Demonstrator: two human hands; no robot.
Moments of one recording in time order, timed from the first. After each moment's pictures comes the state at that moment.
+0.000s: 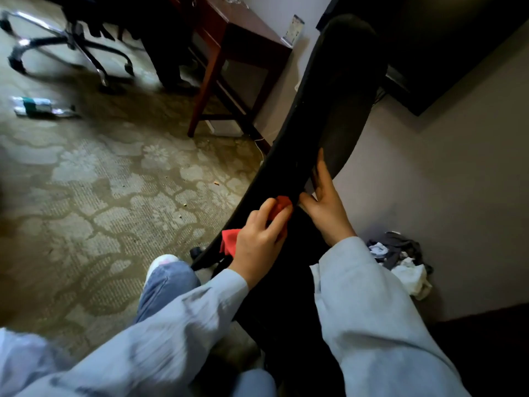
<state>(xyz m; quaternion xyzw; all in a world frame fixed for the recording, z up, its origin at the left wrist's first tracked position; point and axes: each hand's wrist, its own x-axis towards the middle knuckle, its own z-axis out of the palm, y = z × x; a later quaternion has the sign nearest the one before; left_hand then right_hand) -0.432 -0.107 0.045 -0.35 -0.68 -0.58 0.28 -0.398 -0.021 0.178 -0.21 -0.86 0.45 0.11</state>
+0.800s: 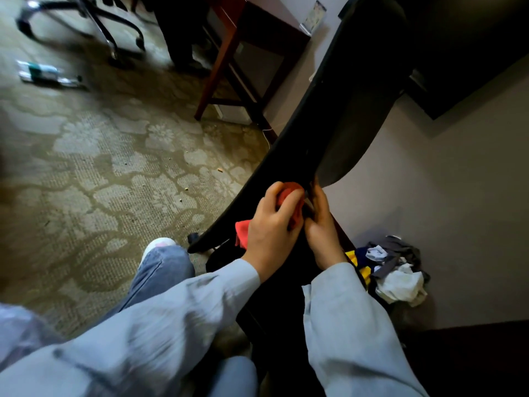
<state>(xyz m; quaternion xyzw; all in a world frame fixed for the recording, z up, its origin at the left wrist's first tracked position) -0.424 -0.096 0.071 -0.28 -0.69 -0.65 0.16 -0.382 -0.020 0.133 -0.25 -0.82 0.50 0.13</state>
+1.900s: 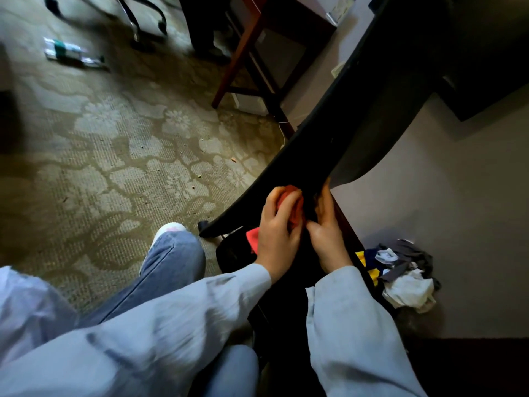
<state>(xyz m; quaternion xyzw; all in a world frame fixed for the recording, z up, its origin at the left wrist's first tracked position) -0.411 -0.087 0.038 -0.18 -0.63 -0.75 0.07 -0.380 -0.025 0.110 -0.24 -0.85 0.47 0.10</state>
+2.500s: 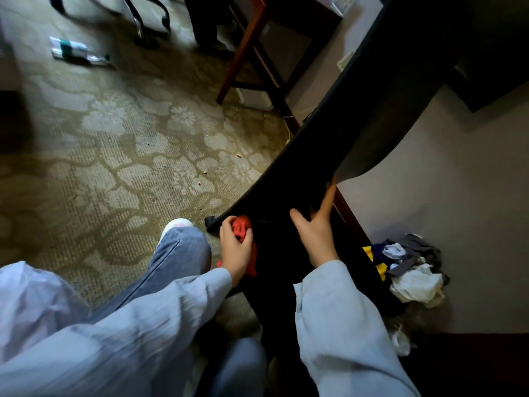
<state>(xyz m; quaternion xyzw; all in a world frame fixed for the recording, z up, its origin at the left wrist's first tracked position) -0.418 -0.113 -0.062 0.06 -0.67 -0.72 -0.16 -0.385 -0.039 0.088 -0.26 -0.83 0.47 0.13</state>
